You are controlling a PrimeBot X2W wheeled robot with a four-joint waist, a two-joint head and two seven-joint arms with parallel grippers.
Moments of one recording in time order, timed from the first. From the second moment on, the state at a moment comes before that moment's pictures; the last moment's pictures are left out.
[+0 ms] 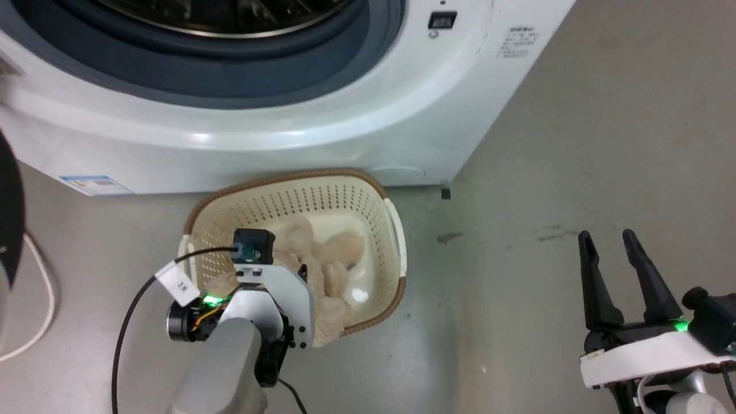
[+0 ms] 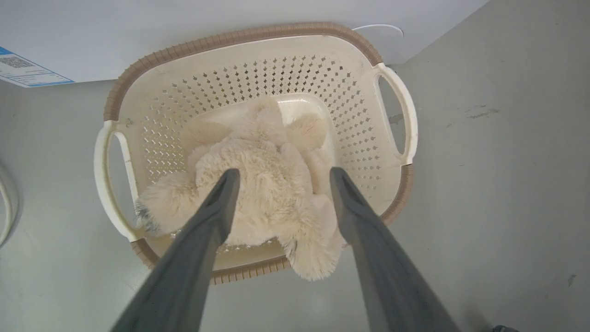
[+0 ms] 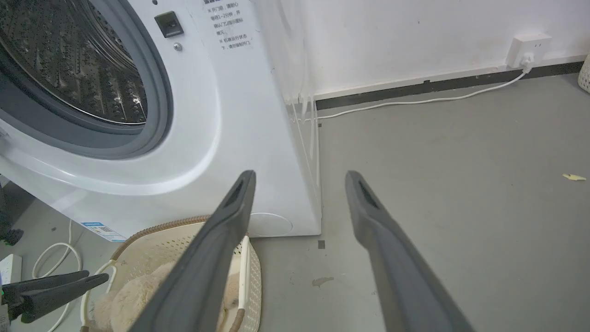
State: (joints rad) left arm -0.46 0.07 -0.26 0.58 -0.26 0.11 0.27; right arm -0.06 -0.05 -0.02 -0.05 0.28 0.13 -0.13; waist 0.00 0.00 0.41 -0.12
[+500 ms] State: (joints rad) left arm -0.62 0.13 -0.35 0.73 -0.29 0.21 0.41; right arm -0.08 -0.05 -0.01 -0.09 0.37 0.13 -0.16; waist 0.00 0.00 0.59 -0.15
